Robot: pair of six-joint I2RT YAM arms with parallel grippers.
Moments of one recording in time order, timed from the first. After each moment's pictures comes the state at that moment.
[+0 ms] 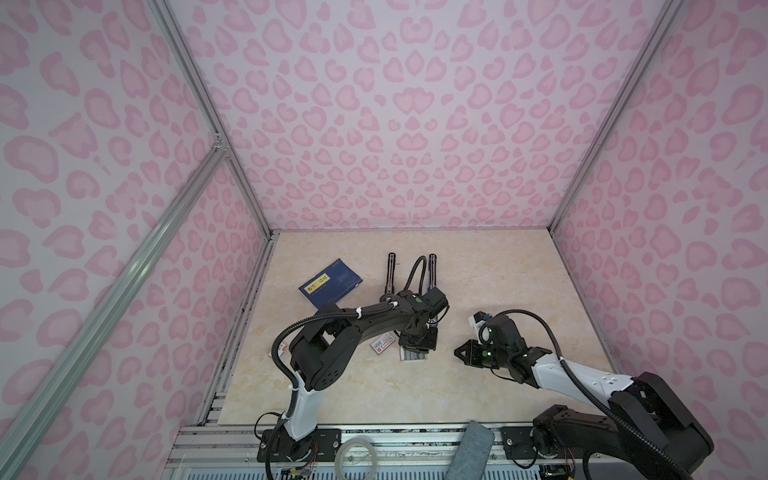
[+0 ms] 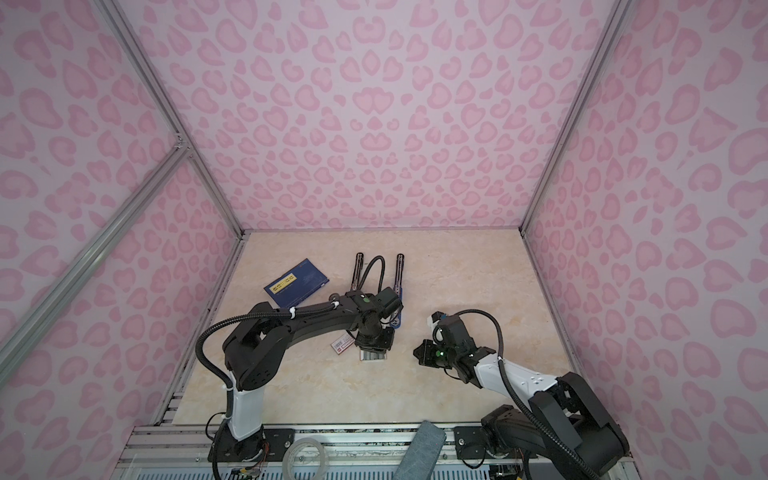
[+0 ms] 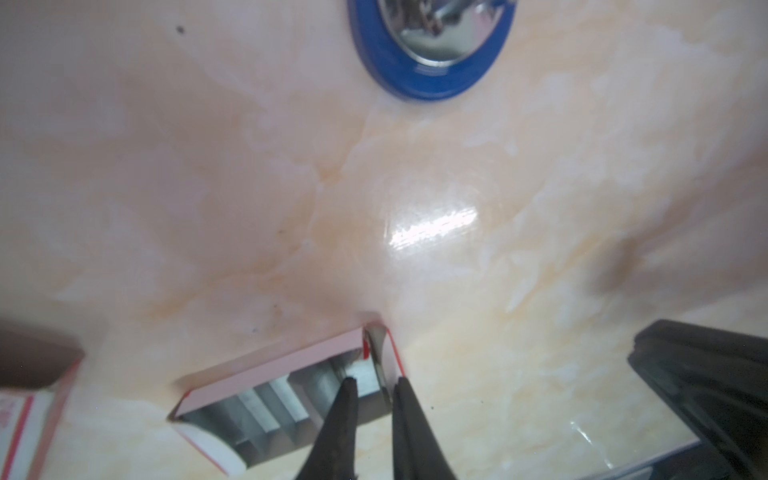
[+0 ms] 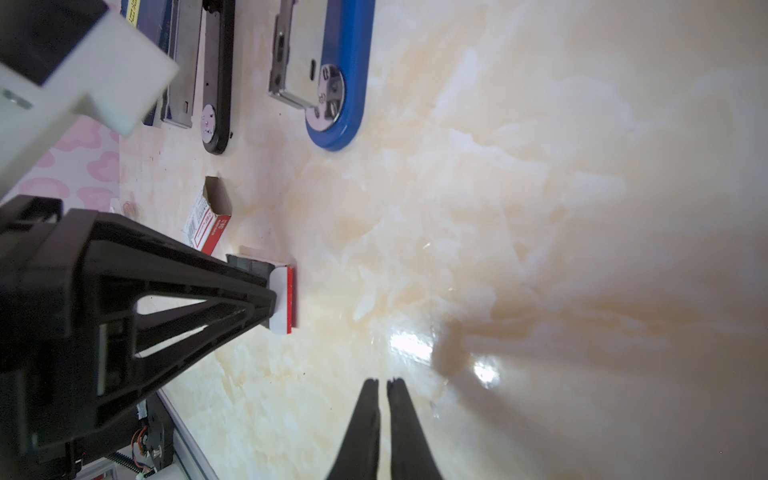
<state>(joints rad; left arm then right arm) -0.89 1.98 1.41 -0.85 0.15 -0.67 0.48 1.23 0.35 0.01 -0.38 0.68</state>
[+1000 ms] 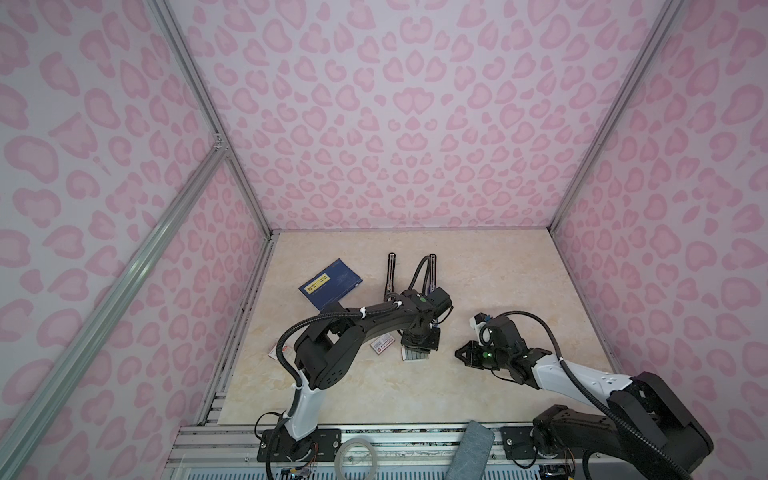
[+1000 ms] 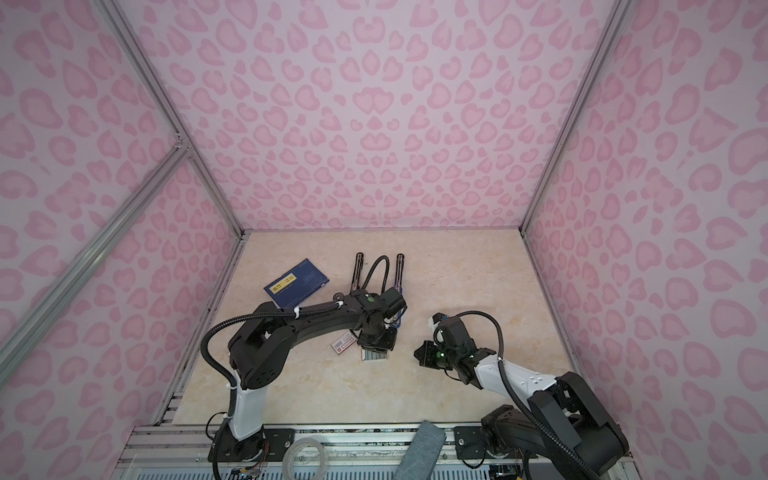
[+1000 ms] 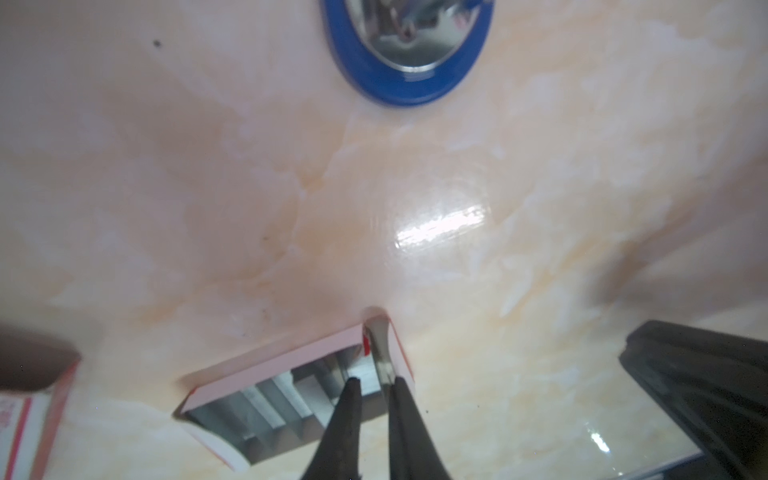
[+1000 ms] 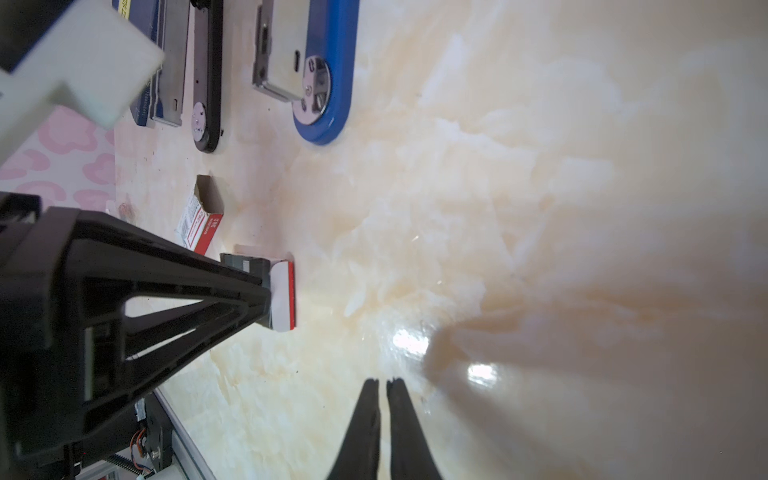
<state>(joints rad) -0.91 2.03 1.48 -0.90 0.13 -0.66 0.47 1.23 0.34 0.01 -0.38 0.69</state>
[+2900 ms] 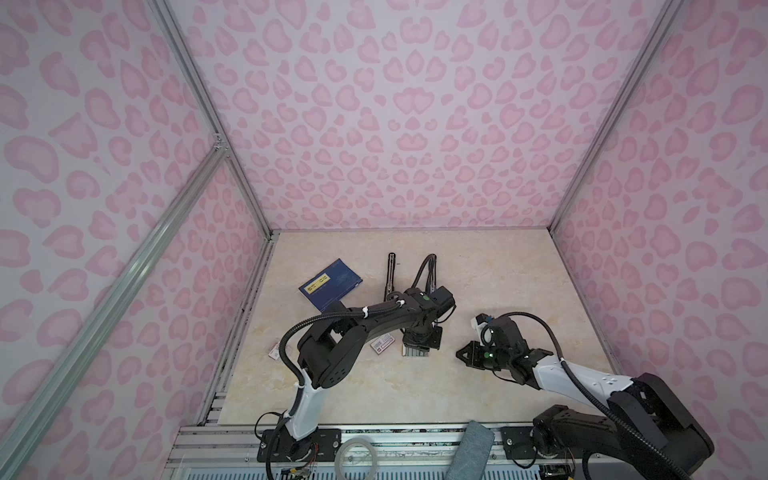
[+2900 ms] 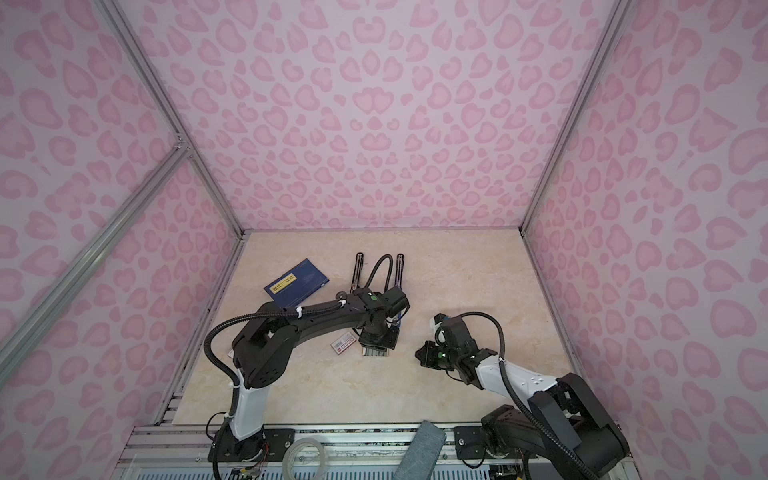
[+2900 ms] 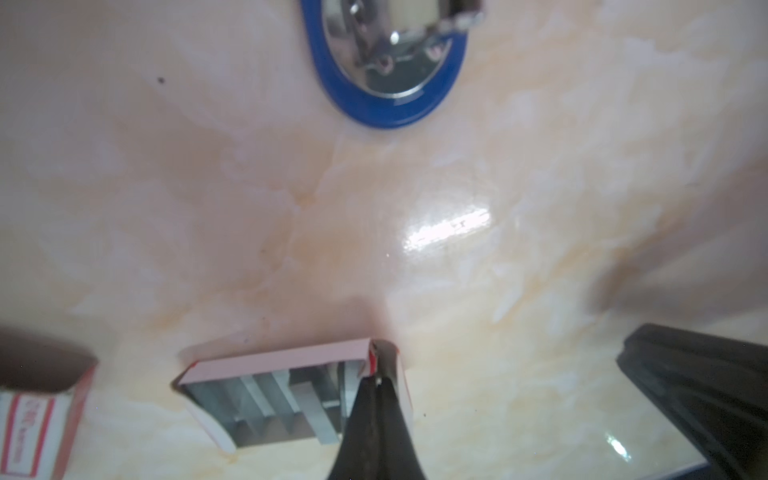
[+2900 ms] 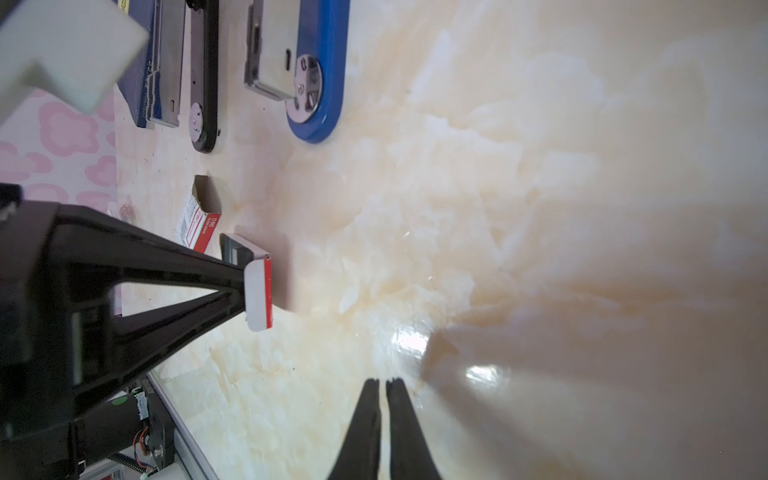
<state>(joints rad) -0.92 2.04 1.51 -0.93 0.11 -0.64 0.46 1.23 0.33 0.01 -0.39 0.69</state>
